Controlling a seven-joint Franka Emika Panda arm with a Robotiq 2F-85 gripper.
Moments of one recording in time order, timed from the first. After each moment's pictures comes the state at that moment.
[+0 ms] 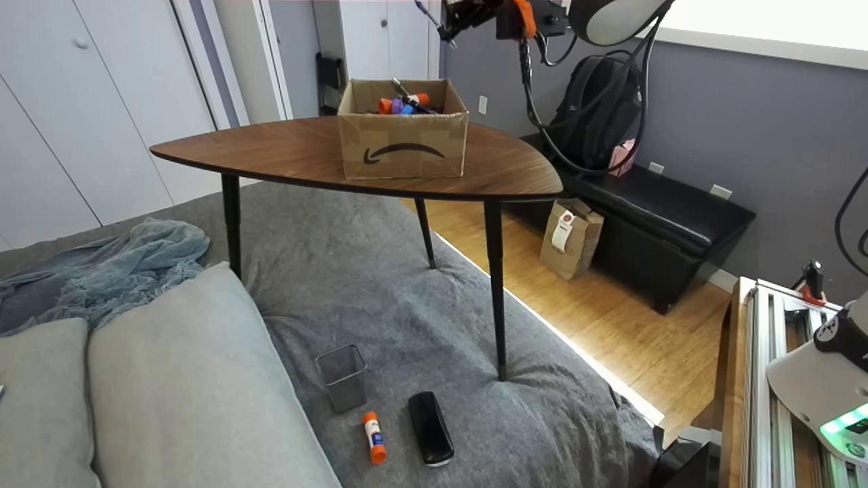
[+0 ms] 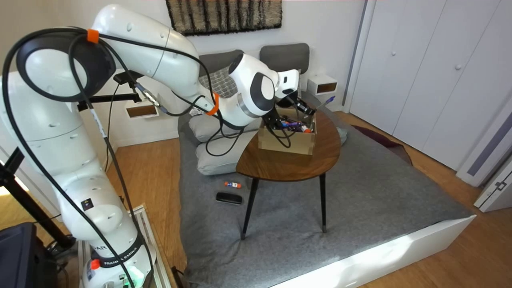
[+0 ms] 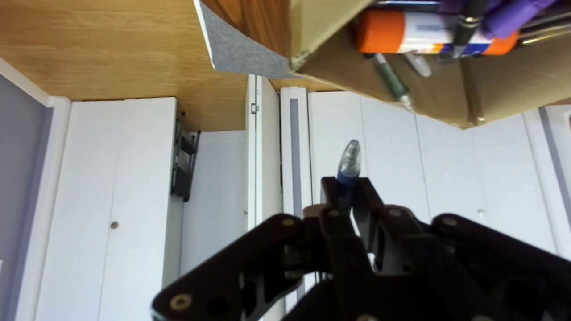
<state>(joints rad) 0.15 0.06 -0.34 -2.09 -0.88 3.10 0.96</state>
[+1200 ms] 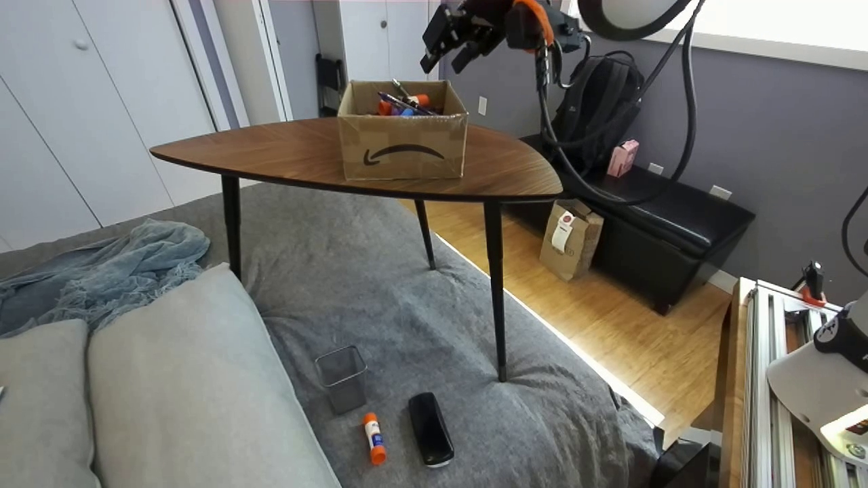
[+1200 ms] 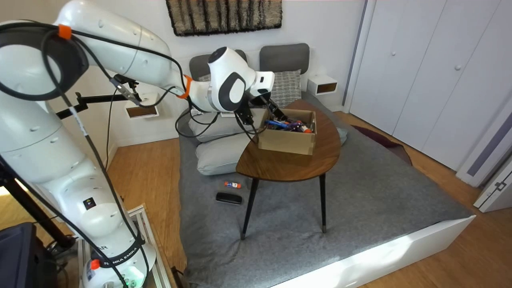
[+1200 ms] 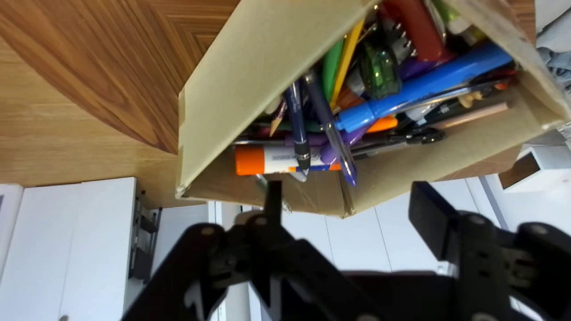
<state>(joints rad) 0.19 -0.11 -0.18 -2.29 -0.40 2.95 0.62</state>
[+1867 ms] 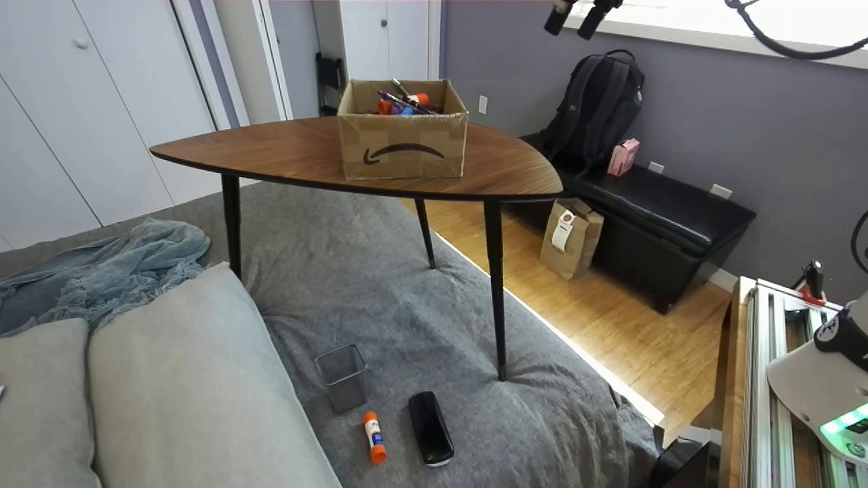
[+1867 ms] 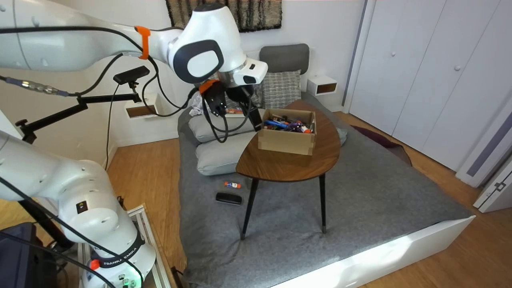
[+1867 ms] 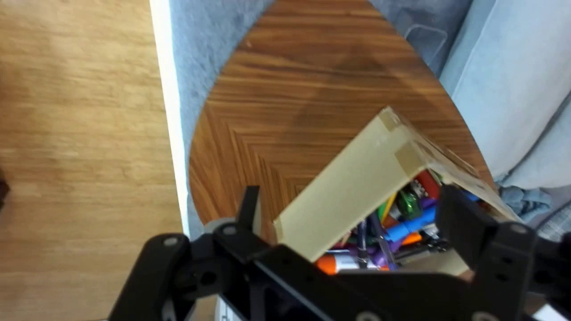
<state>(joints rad) 0.05 -0.51 -0.15 -2.34 -0.01 2.18 0.15</state>
